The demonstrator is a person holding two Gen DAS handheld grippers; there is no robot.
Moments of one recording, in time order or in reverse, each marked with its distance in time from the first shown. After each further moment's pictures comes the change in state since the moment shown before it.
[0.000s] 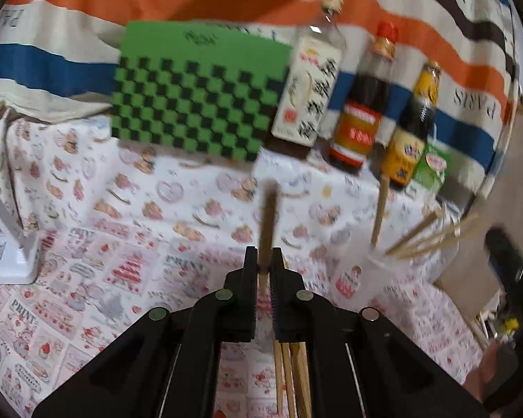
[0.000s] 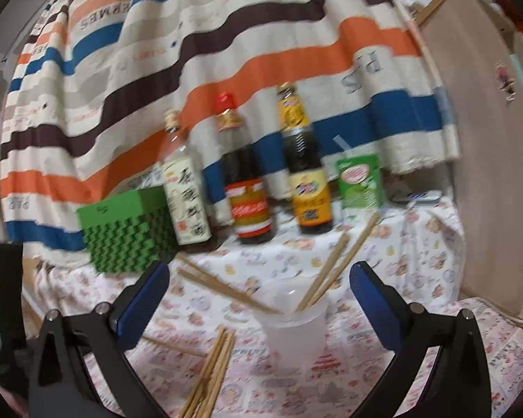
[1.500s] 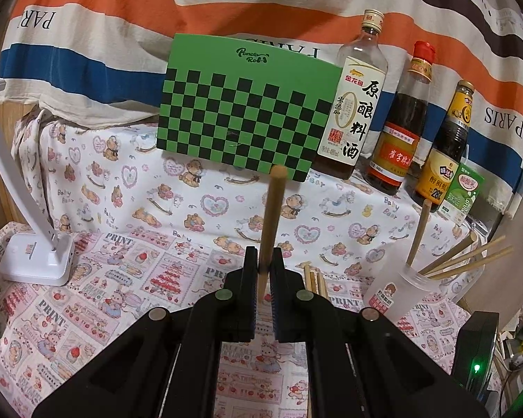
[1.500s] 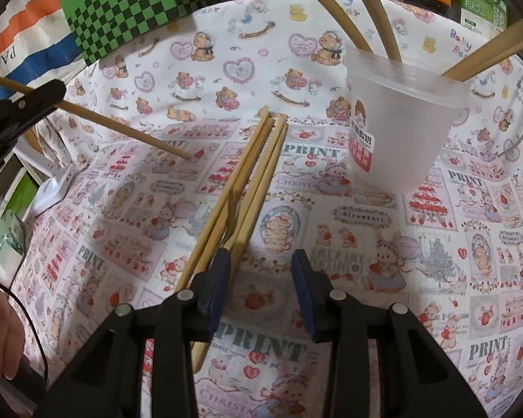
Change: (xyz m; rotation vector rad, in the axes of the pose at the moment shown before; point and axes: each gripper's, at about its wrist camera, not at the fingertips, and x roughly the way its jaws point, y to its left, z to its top) left arm -0.009 0.021 0.002 -0.035 -0.042 0.120; right arm 0.102 0.038 -0.107 -0.139 0.798 0.098
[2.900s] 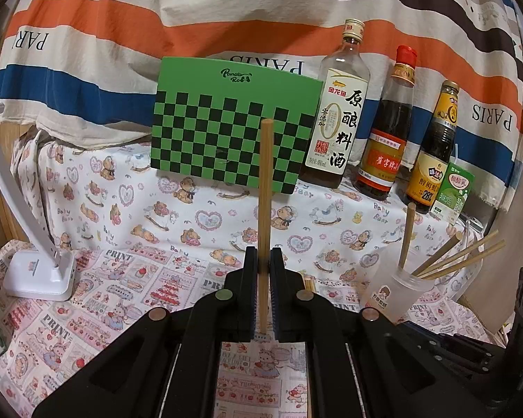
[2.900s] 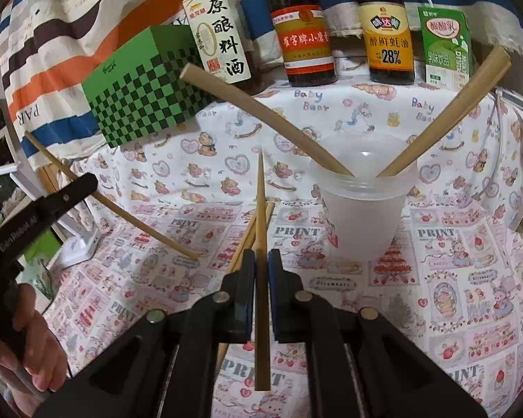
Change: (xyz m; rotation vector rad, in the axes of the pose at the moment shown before) left arm -0.011 -0.010 0.001 0.043 -0.054 -0.015; right arm -0.057 -0.023 0.016 0.061 -0.272 0.056
